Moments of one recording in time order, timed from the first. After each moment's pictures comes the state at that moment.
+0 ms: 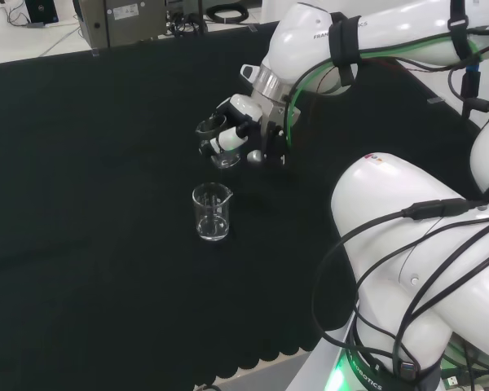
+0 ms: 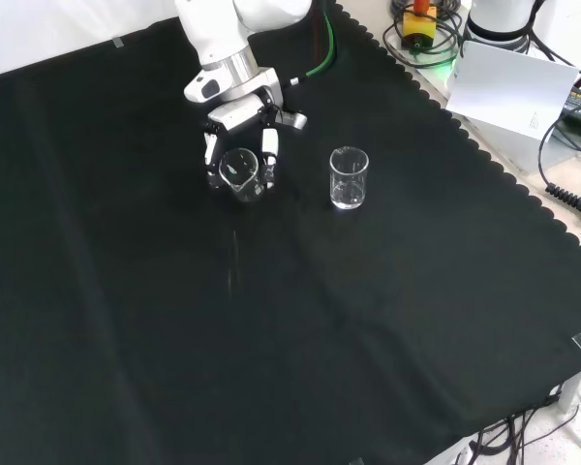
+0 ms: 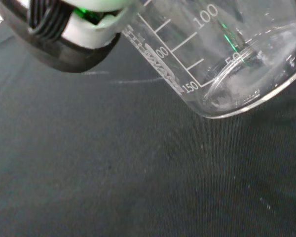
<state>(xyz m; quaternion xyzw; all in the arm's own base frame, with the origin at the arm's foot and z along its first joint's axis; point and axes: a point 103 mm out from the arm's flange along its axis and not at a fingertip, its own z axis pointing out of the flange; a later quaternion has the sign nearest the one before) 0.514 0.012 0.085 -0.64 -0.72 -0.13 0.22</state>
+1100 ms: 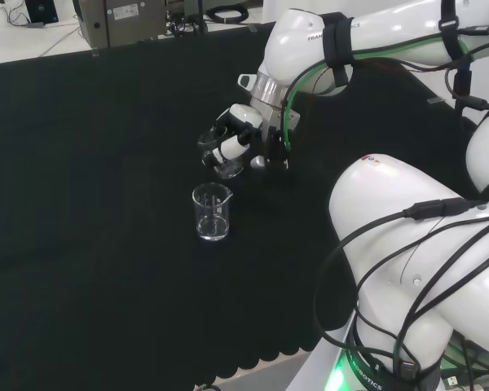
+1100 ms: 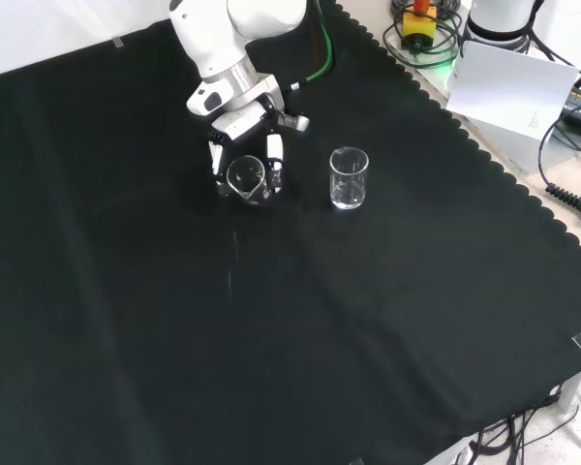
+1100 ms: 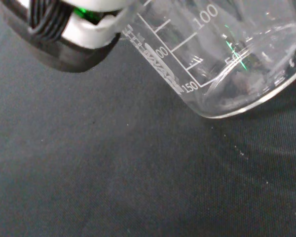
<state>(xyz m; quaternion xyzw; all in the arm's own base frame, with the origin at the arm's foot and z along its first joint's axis) 0.505 0.008 0.073 -0.64 -0.73 -0.09 0.24</state>
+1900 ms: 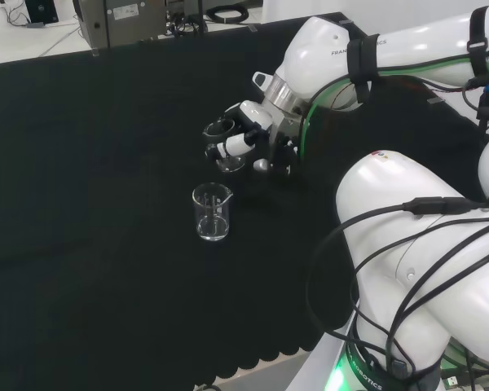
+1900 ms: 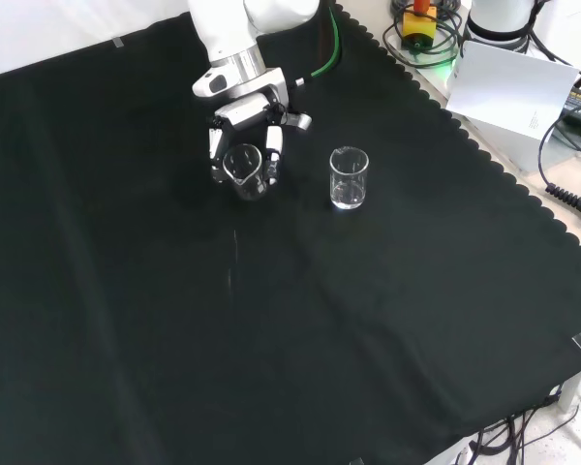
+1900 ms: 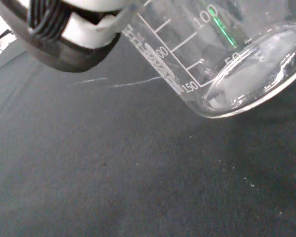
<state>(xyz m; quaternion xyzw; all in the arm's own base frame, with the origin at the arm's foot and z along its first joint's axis) 0.502 0.003 0.076 -0.65 -0.71 -0.17 0.22</state>
